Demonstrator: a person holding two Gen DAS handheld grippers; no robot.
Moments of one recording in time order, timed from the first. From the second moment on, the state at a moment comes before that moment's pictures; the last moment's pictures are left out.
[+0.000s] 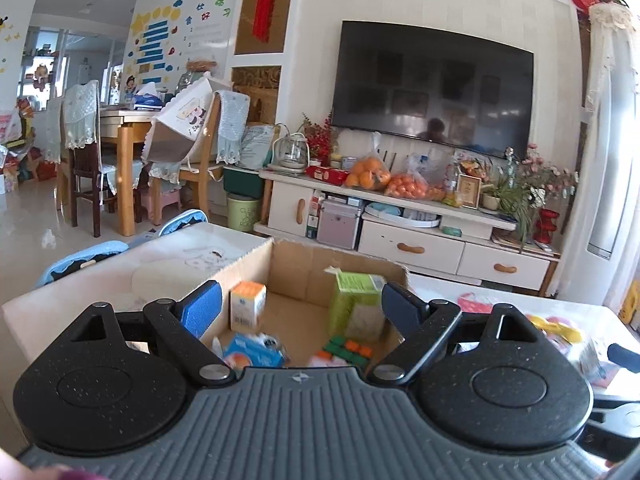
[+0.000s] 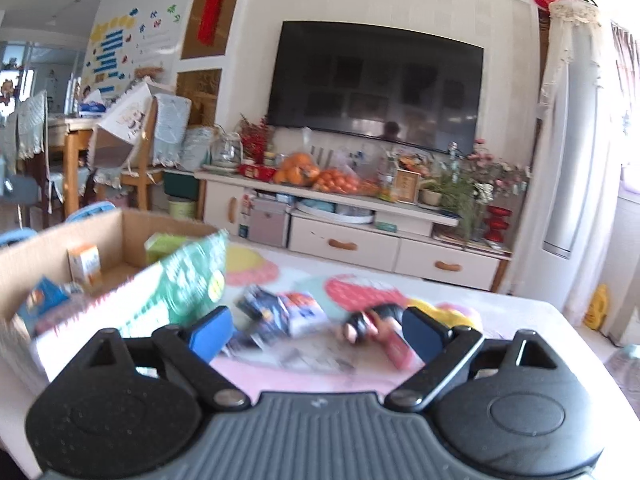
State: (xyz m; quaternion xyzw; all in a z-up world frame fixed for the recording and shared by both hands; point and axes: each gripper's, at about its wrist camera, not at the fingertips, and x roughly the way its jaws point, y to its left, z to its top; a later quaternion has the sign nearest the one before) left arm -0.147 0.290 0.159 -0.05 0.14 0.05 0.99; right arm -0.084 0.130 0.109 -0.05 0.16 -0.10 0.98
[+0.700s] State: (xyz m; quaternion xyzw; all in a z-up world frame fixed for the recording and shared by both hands) left arm -0.226 0.238 0.171 0.03 0.13 0.05 0.99; right arm -0.169 0.055 0.067 0.00 0.18 -0.14 0.97
